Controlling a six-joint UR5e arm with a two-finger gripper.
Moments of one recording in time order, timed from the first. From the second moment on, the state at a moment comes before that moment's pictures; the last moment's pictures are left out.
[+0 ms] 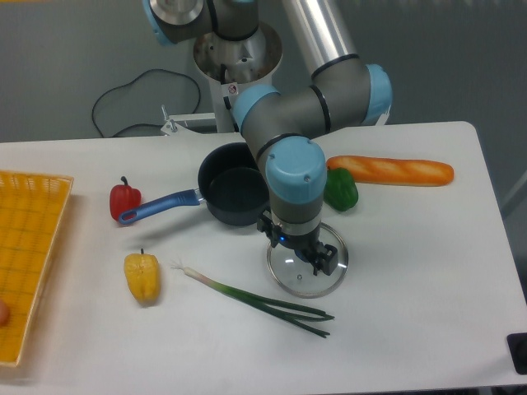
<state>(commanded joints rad) 2.43 -1.97 -1.52 -1.16 1.60 1.04</state>
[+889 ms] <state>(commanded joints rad) 2.39 -1.99 -1.59 -1.09 1.62 0.87</state>
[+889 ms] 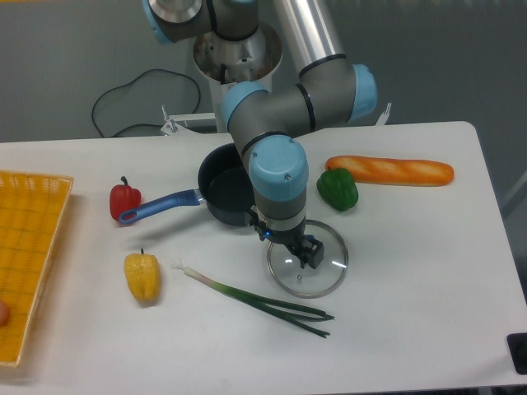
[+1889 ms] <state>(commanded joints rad) 2.28 -2.03 -1.60 -1.06 1.69 0.19</state>
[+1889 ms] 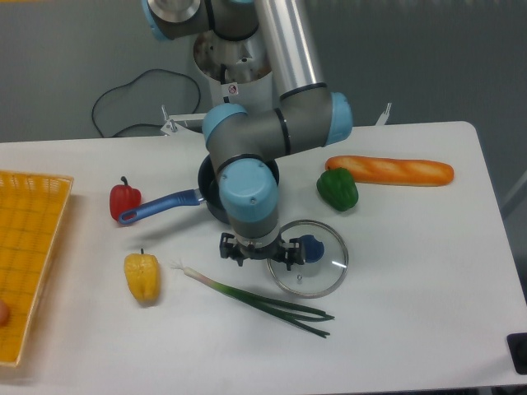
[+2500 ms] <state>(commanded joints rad) 2.25 -2.06 -1.60 -1.05 1.77 -0.35</state>
